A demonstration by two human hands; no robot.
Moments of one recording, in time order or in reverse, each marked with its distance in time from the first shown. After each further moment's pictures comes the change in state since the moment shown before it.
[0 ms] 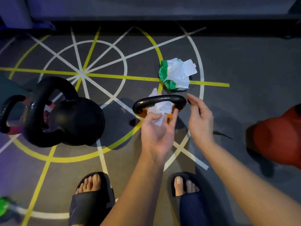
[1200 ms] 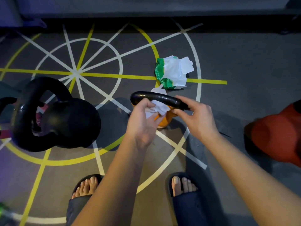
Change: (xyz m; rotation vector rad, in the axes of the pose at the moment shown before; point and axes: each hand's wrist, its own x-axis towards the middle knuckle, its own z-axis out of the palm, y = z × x) left_hand 0.023 0.039 0.012 0.472 0.107 -0.067; right_hand 0.015 -0.010 -0.015 -0.398 -0.231 -0.159
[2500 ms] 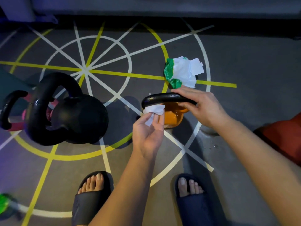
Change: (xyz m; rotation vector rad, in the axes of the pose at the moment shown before) left_hand -0.009 -0.007 -0.023 -0.609 0.111 -0.054; right_hand 0.042 -0.016 -0.014 -0.231 -0.211 -0.477
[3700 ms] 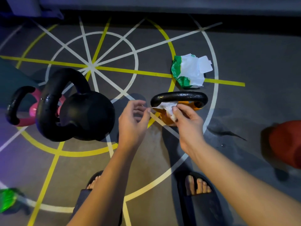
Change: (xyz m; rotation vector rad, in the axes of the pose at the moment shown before) left_hand 0.001 0.072 -0.031 1.692 -0.120 0.983; right_hand -0.013 -0.073 0.104 1.097 0.539 0.892
